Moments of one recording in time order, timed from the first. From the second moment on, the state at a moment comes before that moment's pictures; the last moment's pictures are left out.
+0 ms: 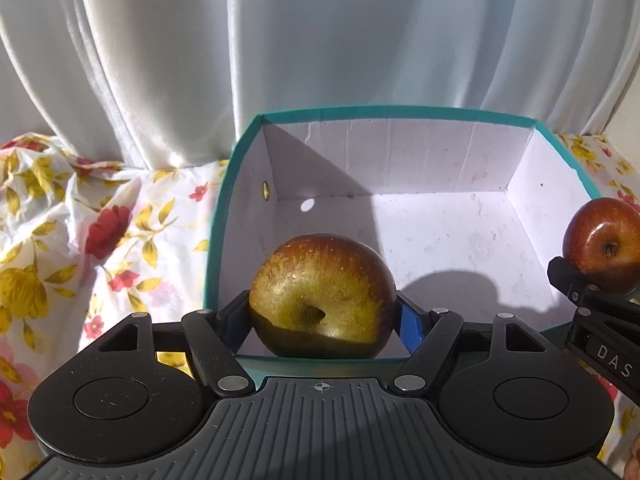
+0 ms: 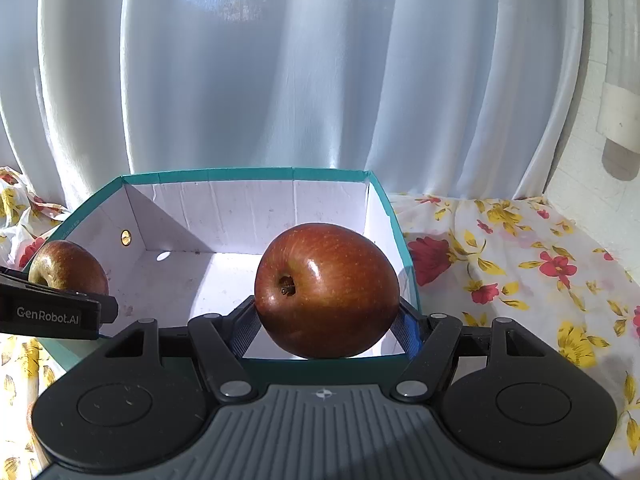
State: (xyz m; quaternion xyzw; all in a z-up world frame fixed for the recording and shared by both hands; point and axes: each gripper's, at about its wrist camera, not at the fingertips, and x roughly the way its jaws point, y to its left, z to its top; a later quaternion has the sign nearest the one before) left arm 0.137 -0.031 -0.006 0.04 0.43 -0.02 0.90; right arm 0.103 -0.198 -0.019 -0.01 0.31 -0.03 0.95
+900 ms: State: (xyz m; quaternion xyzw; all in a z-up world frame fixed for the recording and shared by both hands) left arm 0.095 0.014 0.023 -0.02 0.33 -0.02 0.94; right arm 0.043 -0.202 0.017 -0.03 0.20 -0.05 0.98
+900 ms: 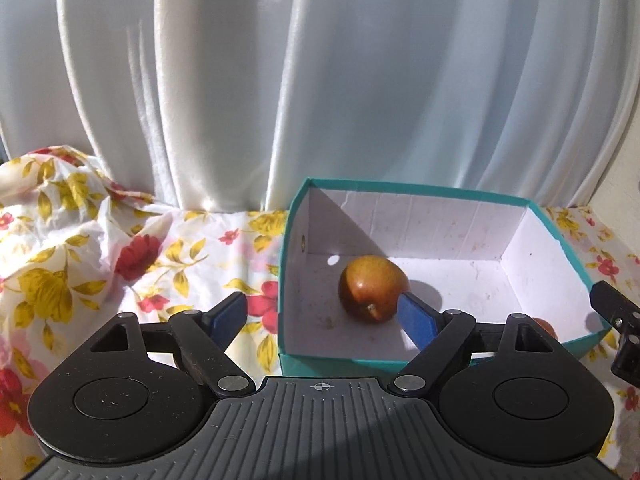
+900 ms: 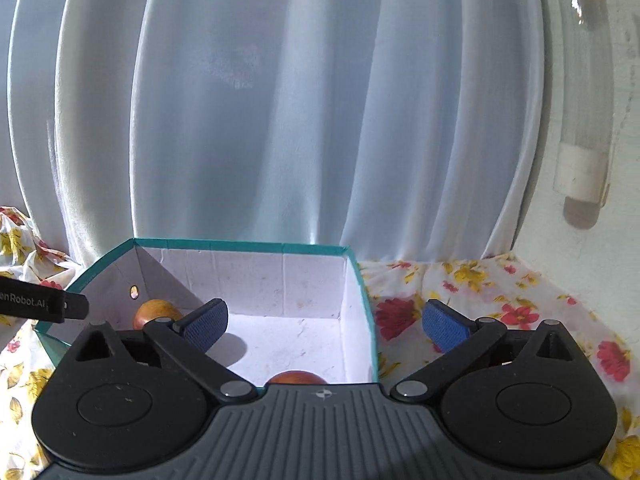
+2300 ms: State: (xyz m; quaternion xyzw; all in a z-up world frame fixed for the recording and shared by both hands) left arm -0.079 -0.011 -0.057 0.07 0.38 -0.17 0.91; right arm -0.047 -0.207 -0.060 0.01 0.34 -0.04 0.94
